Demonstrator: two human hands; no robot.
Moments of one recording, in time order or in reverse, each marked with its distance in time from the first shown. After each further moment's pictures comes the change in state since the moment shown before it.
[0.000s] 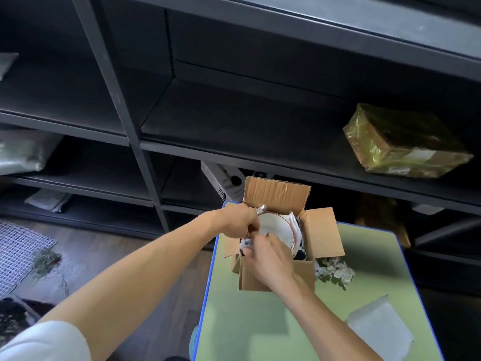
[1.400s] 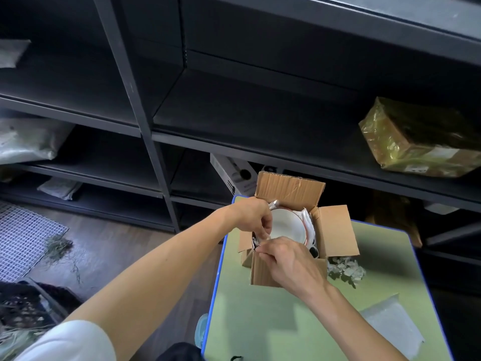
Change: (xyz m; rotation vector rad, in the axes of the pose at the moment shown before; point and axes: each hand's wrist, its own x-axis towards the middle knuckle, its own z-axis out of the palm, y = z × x) left_hand 0.004 -0.003 0.004 -0.285 0.050 -0.052; right_hand -0.013 0.028 -0.005 -0.036 -0.039 -0.306
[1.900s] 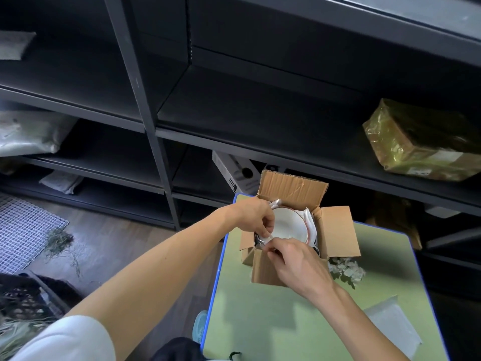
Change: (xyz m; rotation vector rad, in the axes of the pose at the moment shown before) left_hand -0.006 0.000 0.003 0.000 0.011 0.029; right_hand -0.008 0.001 -0.009 0.020 -0.048 0.096
